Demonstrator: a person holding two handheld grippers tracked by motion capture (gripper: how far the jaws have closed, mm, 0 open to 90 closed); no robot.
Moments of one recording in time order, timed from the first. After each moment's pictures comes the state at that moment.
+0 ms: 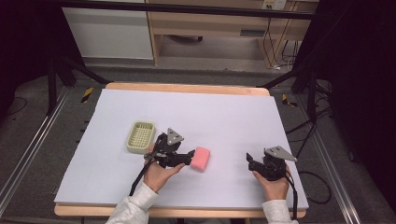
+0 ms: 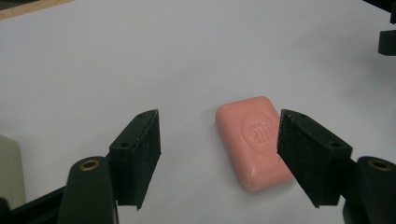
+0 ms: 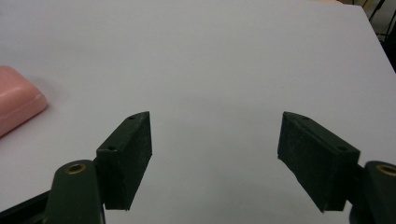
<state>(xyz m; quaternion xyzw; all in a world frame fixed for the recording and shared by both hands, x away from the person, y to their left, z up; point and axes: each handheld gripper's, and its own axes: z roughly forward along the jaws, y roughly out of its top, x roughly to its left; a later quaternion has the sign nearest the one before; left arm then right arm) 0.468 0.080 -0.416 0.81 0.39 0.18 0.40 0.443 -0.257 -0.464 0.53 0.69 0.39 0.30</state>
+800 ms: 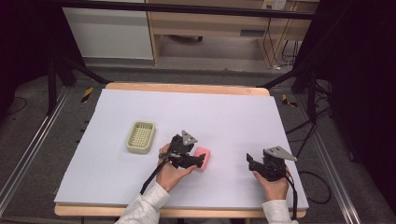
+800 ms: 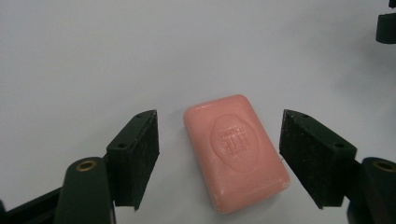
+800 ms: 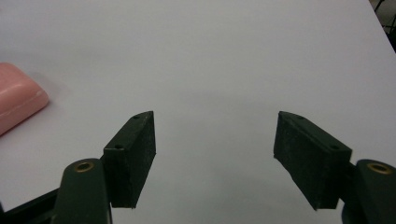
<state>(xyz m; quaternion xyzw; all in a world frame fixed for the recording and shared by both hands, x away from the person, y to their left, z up) 0.476 0.046 -0.430 0.83 0.39 0.16 0.37 0.442 -0.257 -0.465 0.54 0.69 0.39 0.29</state>
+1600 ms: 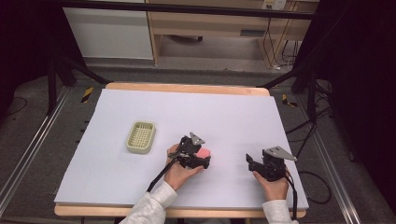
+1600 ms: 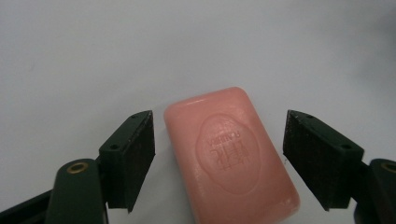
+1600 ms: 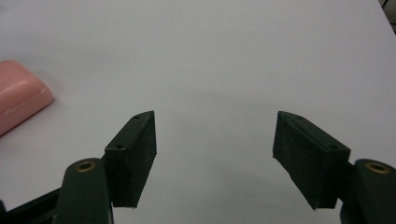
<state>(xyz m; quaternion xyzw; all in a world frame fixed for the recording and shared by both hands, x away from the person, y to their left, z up) 0.488 0.024 -0.453 0.84 0.39 0.15 0.34 0.443 -0.257 -0.465 0.53 0.70 0.39 0.28</state>
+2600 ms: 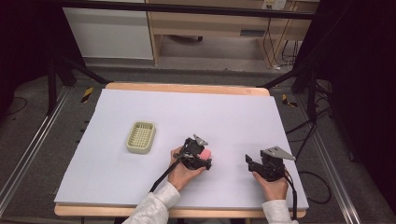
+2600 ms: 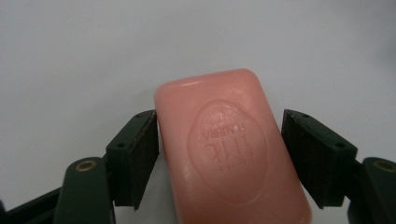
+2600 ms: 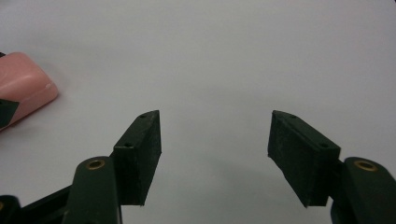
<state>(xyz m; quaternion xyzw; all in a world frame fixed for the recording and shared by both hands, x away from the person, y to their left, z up) 0.494 0.015 -0.466 0.85 0.40 0.13 0.31 0.444 -0.256 -0.468 0.53 0.71 0.39 0.27</state>
